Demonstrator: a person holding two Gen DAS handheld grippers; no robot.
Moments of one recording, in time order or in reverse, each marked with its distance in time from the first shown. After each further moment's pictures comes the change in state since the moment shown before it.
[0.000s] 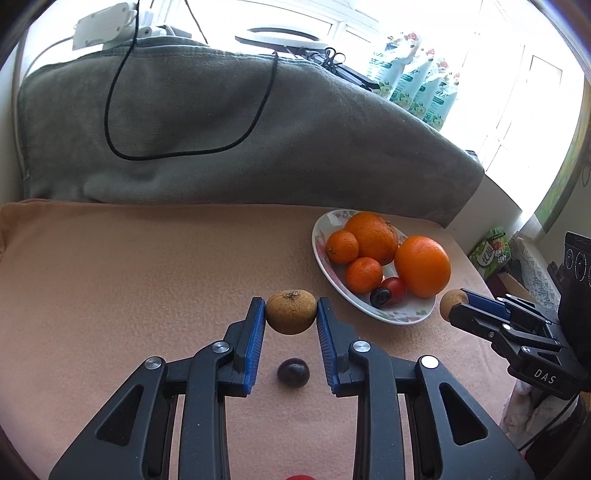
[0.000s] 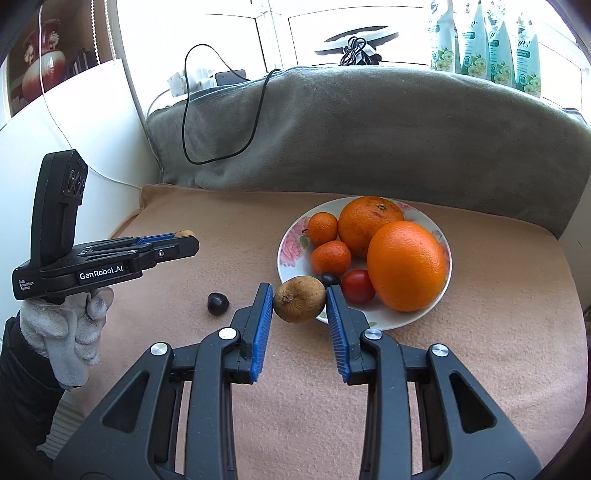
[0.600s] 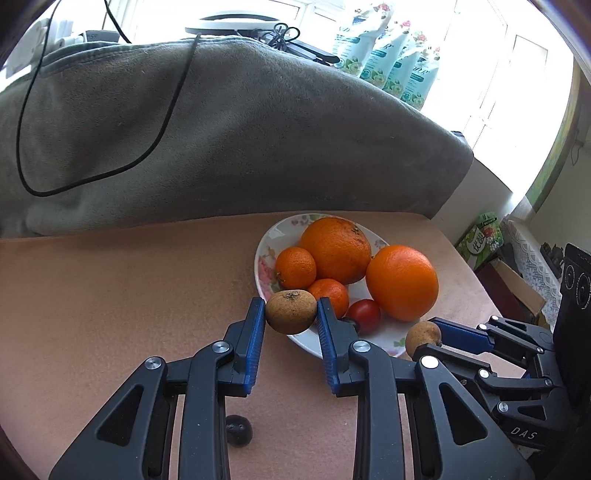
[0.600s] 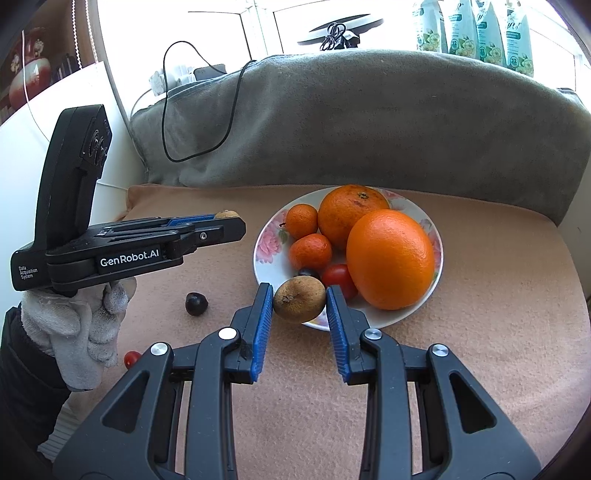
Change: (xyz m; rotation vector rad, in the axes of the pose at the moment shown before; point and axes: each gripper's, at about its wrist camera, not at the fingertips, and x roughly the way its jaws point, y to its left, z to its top) left arm 0.046 -0.040 0.023 0.069 0.048 -0.049; right arm 0.017 -0.017 -0.001 0.033 0.024 -0.012
